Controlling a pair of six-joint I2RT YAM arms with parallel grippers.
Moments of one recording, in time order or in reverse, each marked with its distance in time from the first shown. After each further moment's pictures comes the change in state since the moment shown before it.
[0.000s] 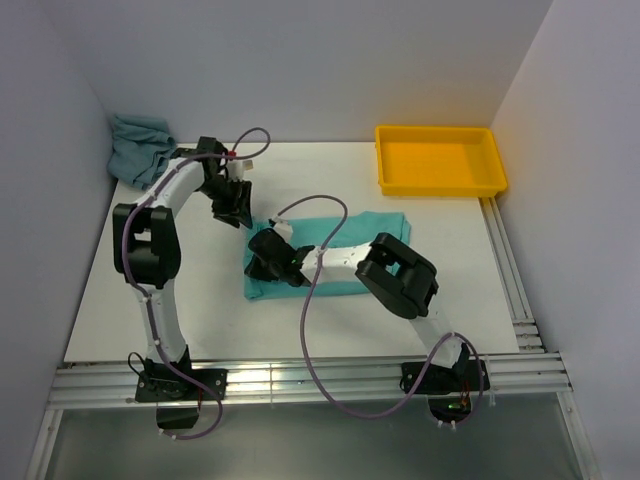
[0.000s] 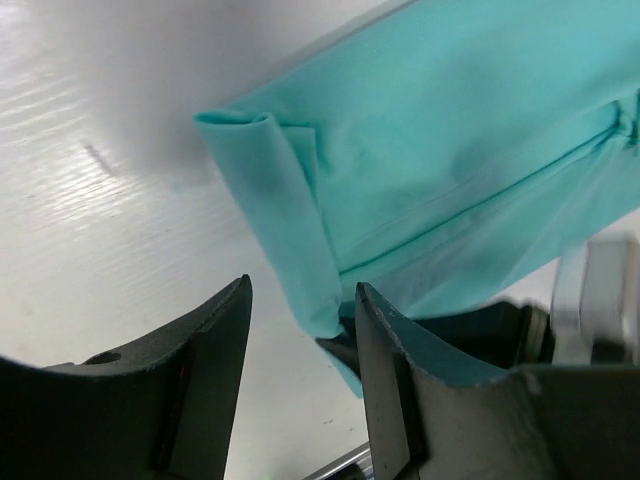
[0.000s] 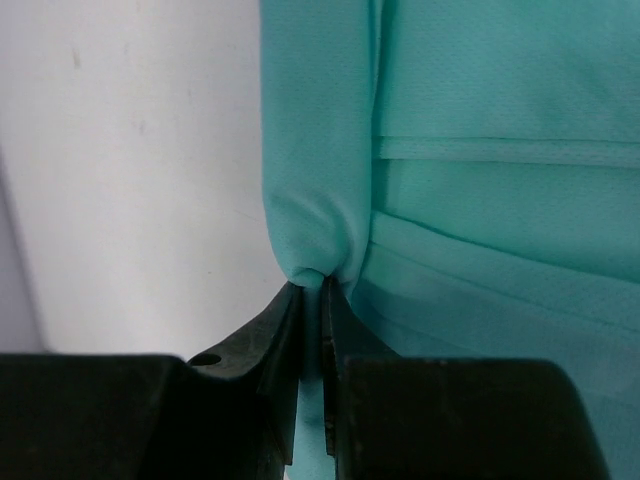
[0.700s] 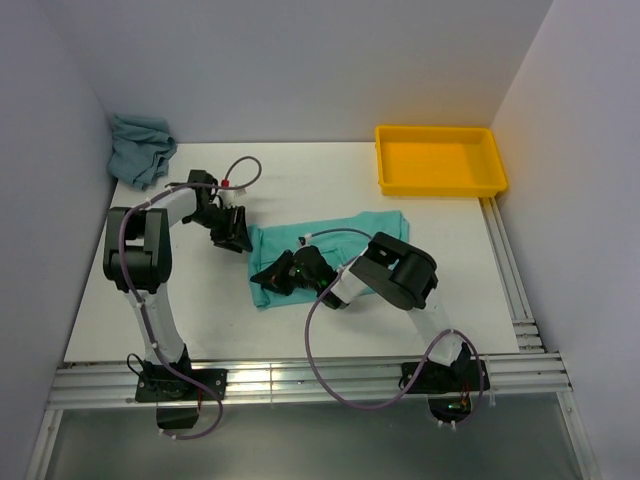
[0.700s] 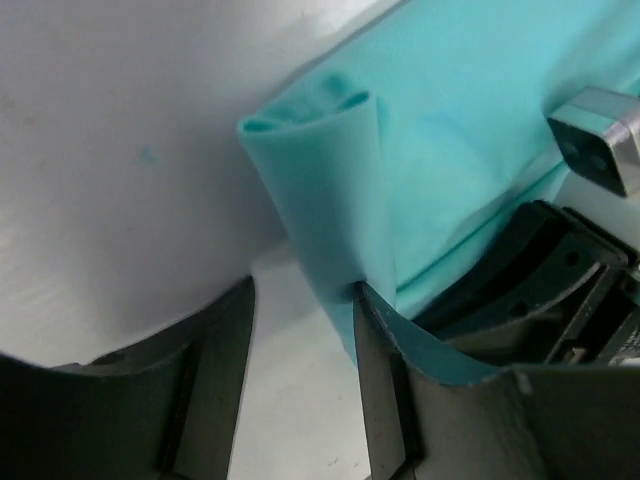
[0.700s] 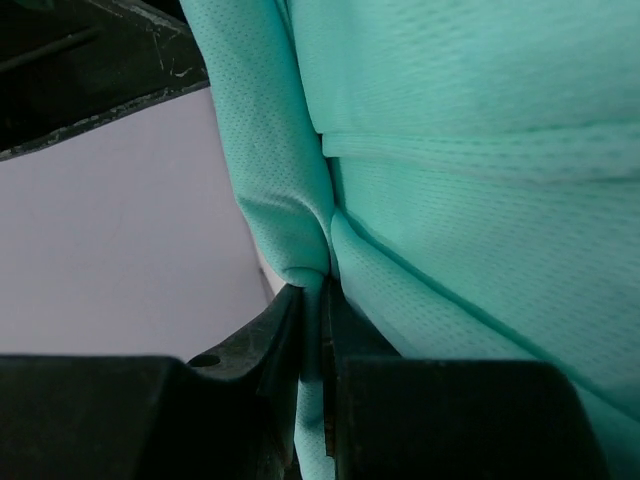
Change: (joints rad) left arm 0.096 -0.092 -0.380 0.271 0.180 0.016; right arm -0.115 0.013 -0.502 0.900 -0.381 0.404
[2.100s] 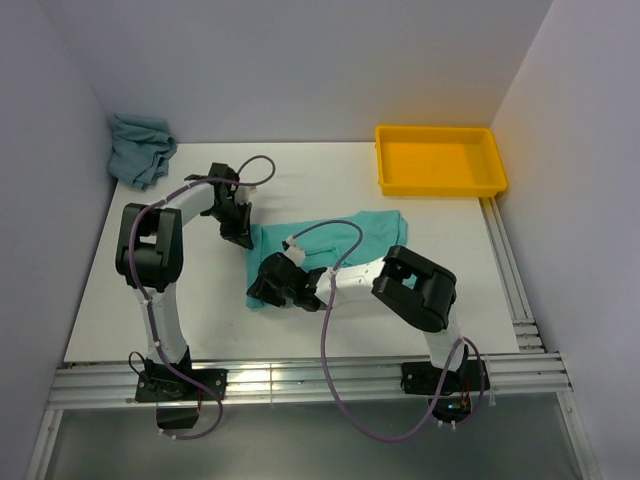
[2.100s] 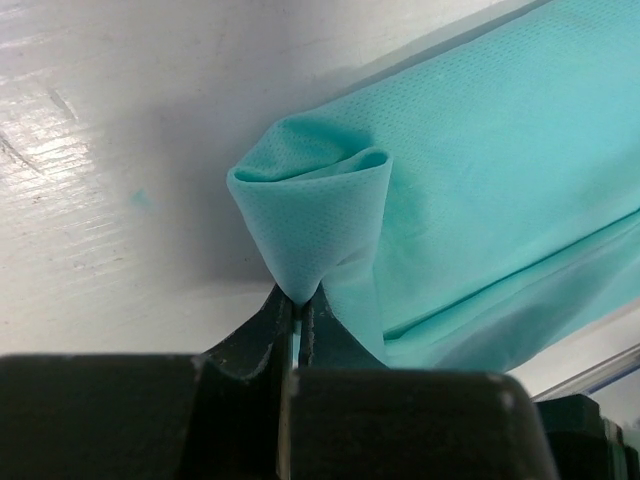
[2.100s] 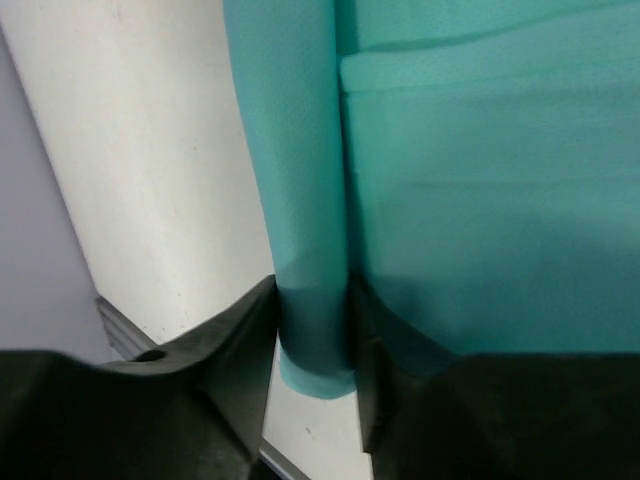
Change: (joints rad) left arm -0.110 0.059 0.092 -0.019 -0.219 -0.155; right arm 0.180 -0.180 0.168 -0.687 0.328 -0.159
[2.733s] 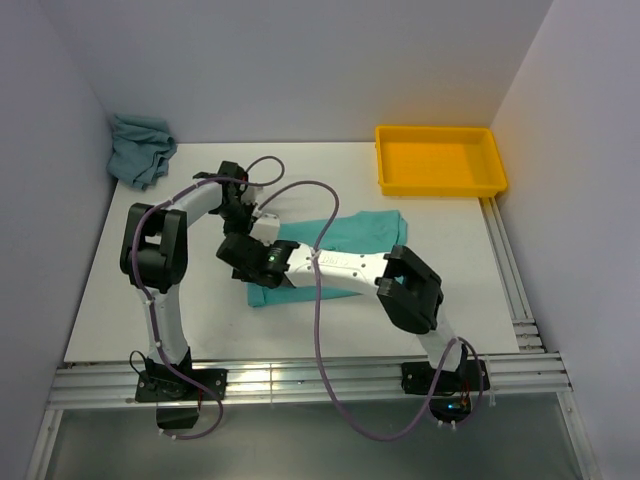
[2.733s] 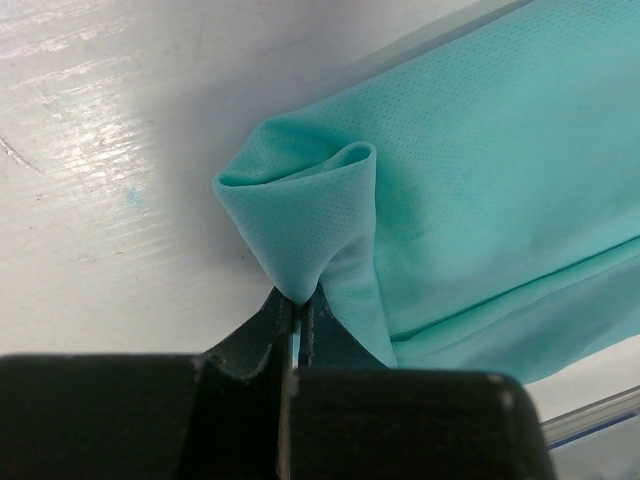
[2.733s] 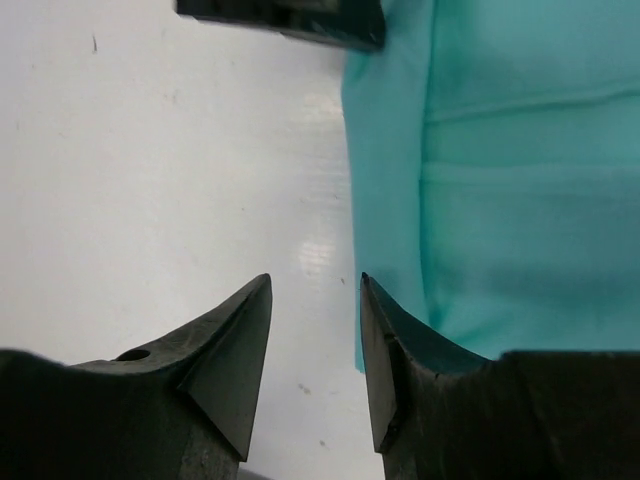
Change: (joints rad) left arm -0.055 0.000 0.037 -0.040 -0.109 0.024; right arm 0.062 0.053 0.541 -0.687 0.300 -0.194
